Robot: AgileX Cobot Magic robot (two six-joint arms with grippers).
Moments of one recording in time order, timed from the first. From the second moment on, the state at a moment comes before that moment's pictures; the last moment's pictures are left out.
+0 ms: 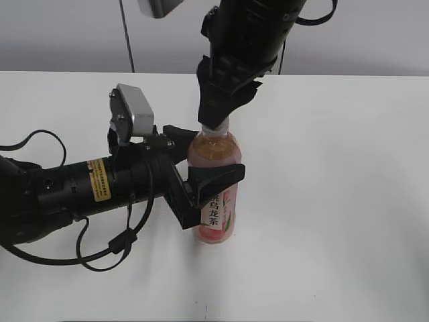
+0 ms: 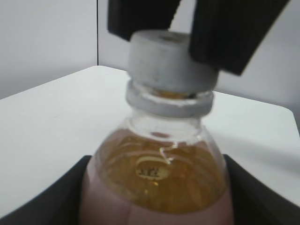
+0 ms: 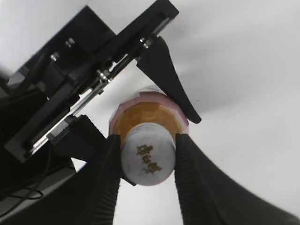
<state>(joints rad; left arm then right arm) -0.51 1.95 -0.64 0.76 -1.21 -0.31 0.70 1.85 -1.72 0.22 1.22 -0.64</state>
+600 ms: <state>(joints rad) -0.51 1.95 -0.64 0.76 -1.21 -0.31 0.70 1.85 -1.72 0.22 1.22 -1.17</state>
